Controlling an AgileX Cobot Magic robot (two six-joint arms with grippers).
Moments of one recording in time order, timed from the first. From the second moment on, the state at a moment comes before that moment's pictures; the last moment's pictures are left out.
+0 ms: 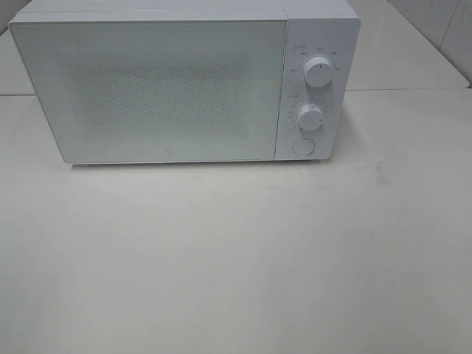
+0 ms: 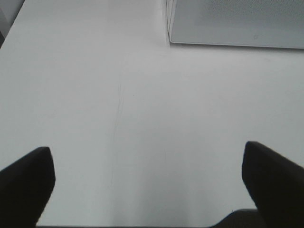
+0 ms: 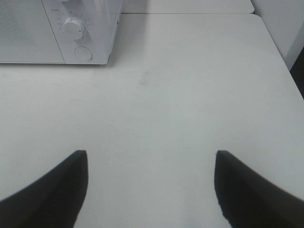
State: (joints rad) left arm 0.01 0.10 -0.52 -0.04 1.09 -0.02; right arm 0.08 0.00 -0.50 -0.05 1.01 0.13
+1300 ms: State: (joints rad) left arm 0.01 0.00 -0.52 -0.04 1.09 -0.02; right arm 0.08 0.00 -0.50 -0.05 1.01 0.13
